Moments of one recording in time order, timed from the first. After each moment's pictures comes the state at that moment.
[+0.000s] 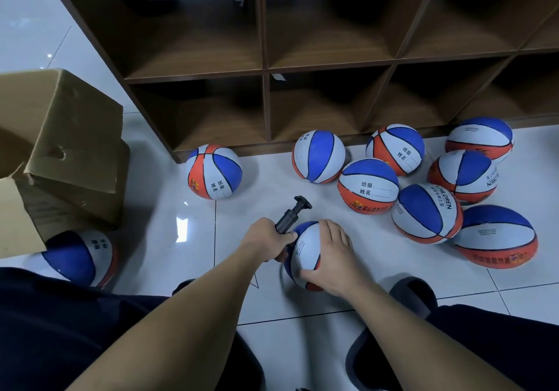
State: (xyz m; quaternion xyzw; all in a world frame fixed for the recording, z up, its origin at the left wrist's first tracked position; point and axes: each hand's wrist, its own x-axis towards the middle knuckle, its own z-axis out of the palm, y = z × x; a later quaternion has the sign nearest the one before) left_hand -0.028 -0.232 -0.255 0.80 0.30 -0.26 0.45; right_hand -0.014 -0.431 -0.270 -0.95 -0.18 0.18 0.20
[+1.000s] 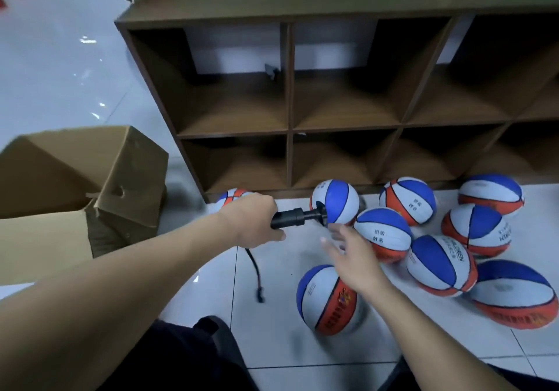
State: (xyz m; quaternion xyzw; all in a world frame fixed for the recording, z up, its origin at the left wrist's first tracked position) left_hand -0.013 -0.164 -0.040 0.98 0.06 -0.19 0.07; right_hand 0.033 -0.408 -0.156 -0.90 -0.15 0.16 0.39
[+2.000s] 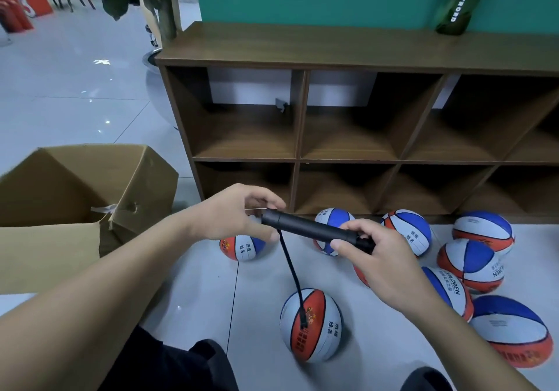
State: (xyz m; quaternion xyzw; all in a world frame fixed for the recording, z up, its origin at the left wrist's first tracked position) left_hand -0.046 -0.102 0.021 0.88 0.00 -0.09 0.46; right_hand 0.010 -0.416 -0.018 -0.84 -0.23 0.08 0.49
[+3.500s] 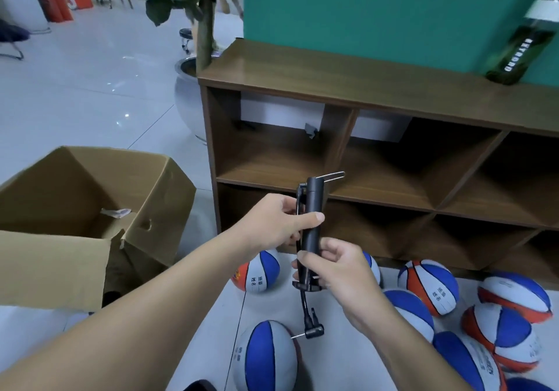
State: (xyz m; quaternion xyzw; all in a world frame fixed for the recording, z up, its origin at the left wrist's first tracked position) left_hand 0.013 -0.089 0.019 0.79 0.15 0.00 0.59; right_hand 0.040 -0.273 -0.012 -0.73 -0.14 0.27 0.61
